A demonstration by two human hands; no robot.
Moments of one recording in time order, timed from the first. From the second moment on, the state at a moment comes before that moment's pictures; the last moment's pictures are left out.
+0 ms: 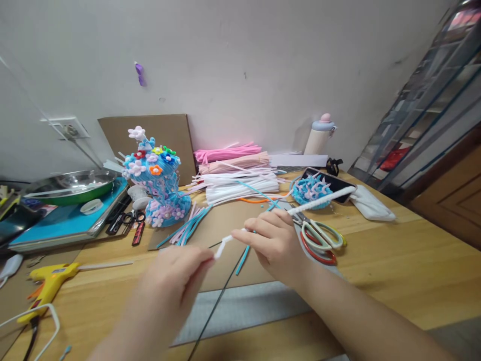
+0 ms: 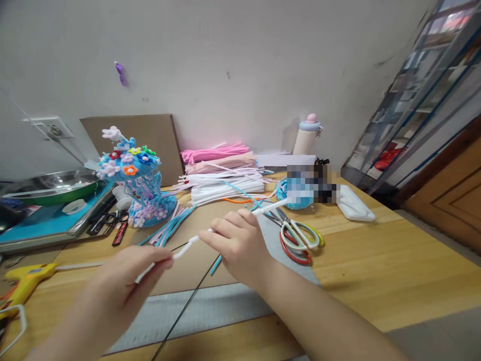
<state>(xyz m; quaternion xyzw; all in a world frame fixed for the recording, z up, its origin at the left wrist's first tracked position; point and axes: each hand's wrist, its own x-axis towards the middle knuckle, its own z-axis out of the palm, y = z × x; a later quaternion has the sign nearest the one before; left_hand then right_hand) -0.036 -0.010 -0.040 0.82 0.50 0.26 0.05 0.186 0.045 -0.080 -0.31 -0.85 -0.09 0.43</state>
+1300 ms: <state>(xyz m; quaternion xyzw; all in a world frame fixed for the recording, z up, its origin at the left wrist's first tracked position) -0.010 0.001 -0.091 0.74 0.56 0.31 0.22 0.178 0.047 -0.087 -0.37 -0.77 0.13 0.51</state>
